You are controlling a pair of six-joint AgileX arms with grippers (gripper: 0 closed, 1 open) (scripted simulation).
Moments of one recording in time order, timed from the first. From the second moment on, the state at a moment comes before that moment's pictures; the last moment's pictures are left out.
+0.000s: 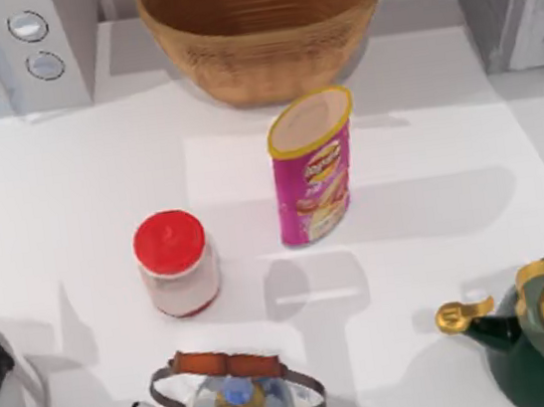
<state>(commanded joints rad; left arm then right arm) 0.00 0.00 0.00 0.00 0.00 0.00 0.08 1.83 2.41 -0.61 0.12 0.03</state>
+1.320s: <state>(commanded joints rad) 0.00 0.00 0.00 0.00 0.00 0.00 0.00 0.06 0.07 -0.03 0.01 0.00</state>
